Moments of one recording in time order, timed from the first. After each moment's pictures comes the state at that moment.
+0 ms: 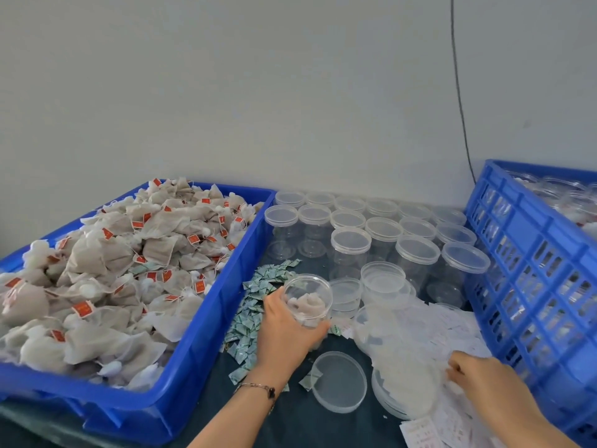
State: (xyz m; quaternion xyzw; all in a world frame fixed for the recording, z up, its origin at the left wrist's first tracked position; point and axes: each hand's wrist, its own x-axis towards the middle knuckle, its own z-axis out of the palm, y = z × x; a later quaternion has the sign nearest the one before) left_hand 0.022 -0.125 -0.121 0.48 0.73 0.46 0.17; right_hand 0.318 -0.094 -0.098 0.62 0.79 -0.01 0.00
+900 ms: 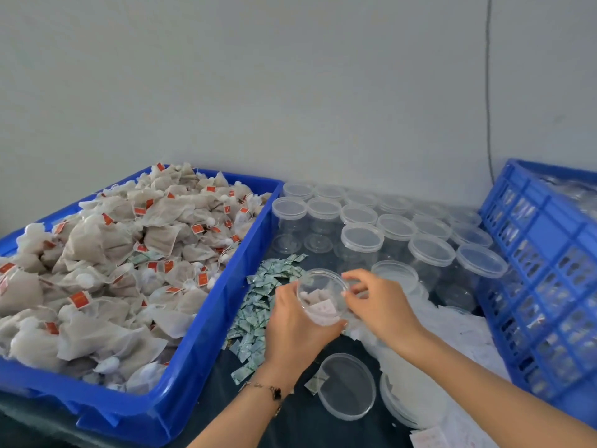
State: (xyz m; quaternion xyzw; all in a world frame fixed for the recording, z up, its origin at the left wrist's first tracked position) left_hand 0.025 -0.124 -0.113 0.46 0.72 0.50 0.16; right_hand 0.155 -0.061 -0.055 0.47 0.81 -0.22 -0.28
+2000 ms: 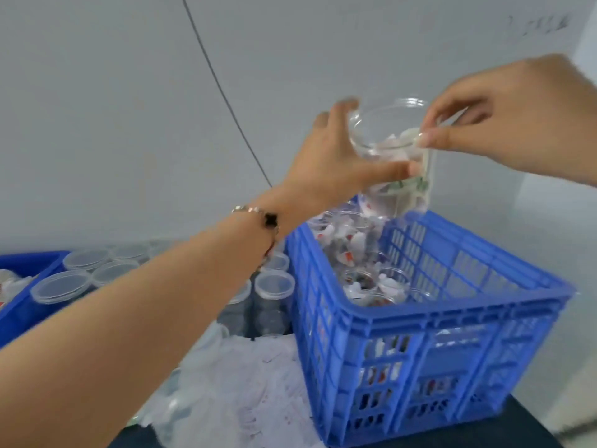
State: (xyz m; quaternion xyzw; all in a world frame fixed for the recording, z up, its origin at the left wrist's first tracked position) left_hand 0.319 -0.027 0.182 0.77 0.35 0.52 0.14; right_hand 0.490 -0.101 0.241 0.51 0.77 0.18 -0.33
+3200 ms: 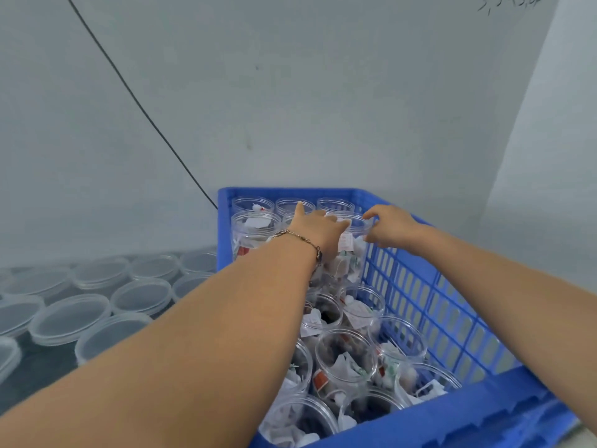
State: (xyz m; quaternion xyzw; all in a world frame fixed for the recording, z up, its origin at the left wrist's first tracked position) left_hand 0.454 0.174 0.067 0.89 0.44 -0.01 -0.12; right_hand 0.609 0.162 0.068 0.74 0.63 -0.07 -0.23
